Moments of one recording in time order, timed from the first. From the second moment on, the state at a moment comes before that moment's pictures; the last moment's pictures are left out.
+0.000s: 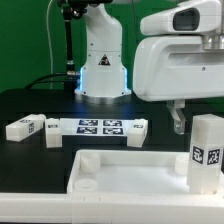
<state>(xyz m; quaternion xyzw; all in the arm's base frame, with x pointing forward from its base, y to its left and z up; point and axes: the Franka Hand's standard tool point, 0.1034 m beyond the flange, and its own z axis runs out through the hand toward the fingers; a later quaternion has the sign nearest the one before) 0.658 0.099 0.113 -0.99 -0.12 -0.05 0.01</state>
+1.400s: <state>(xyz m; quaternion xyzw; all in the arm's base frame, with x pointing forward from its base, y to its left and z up) 0.660 0.094 0.113 -0.95 0.29 -0.04 0.04</state>
